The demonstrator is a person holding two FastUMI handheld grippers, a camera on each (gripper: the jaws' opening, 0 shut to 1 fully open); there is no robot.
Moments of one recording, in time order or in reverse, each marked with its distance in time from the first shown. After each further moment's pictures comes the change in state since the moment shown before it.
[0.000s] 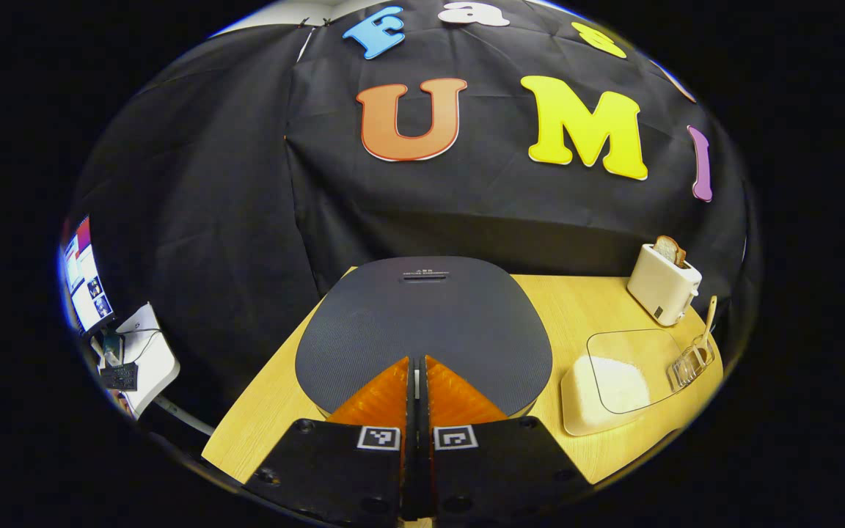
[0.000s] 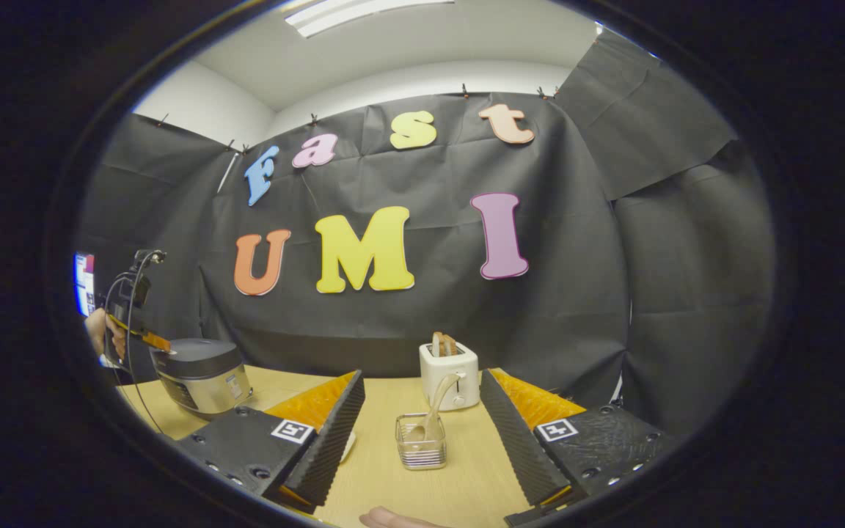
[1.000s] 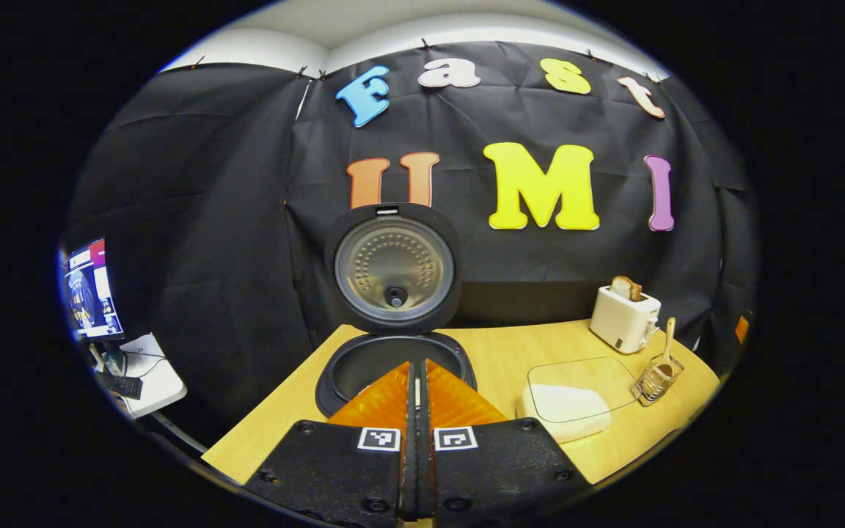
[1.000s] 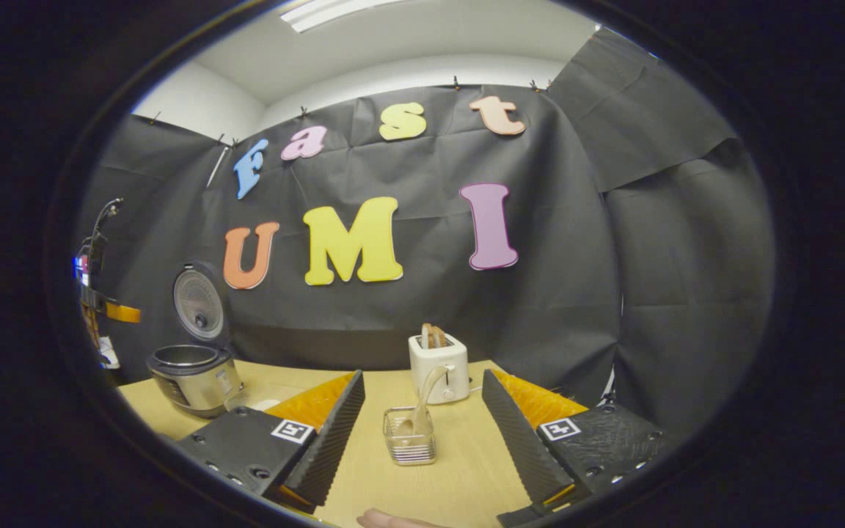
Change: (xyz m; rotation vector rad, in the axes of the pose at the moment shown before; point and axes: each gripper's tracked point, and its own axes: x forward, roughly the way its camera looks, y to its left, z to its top) left arm -0.105 -0.046 0.029 0.048 -0.295 -0.057; right arm 0.008 -0.015 -0.011 0.002 0.042 -0.045
